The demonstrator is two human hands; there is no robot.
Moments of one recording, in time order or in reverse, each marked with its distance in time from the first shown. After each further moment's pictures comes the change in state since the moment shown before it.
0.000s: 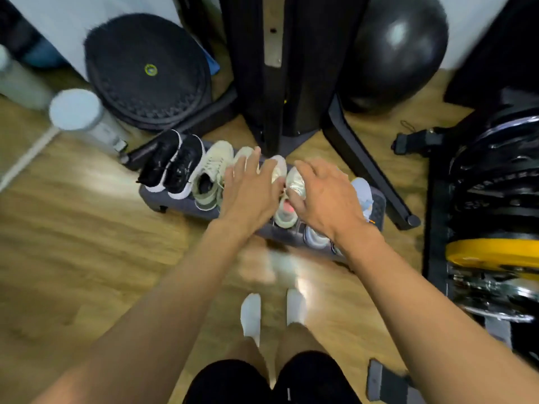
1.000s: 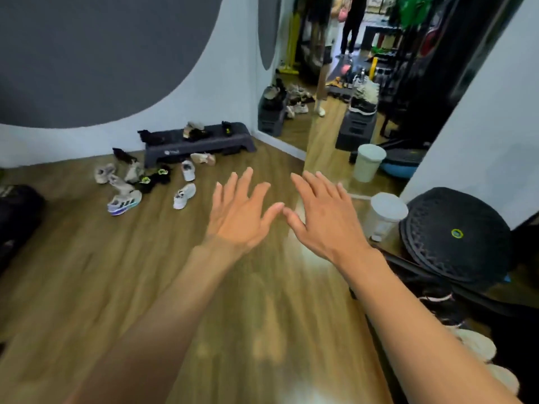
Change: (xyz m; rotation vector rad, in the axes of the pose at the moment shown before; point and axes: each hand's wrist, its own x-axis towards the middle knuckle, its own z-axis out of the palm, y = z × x) left_hand -0.526 -0.284 -0.249 0.069 0.515 -1.124; right_hand -0.138 -0.597 -0.089 0.041 0.019 -1.201
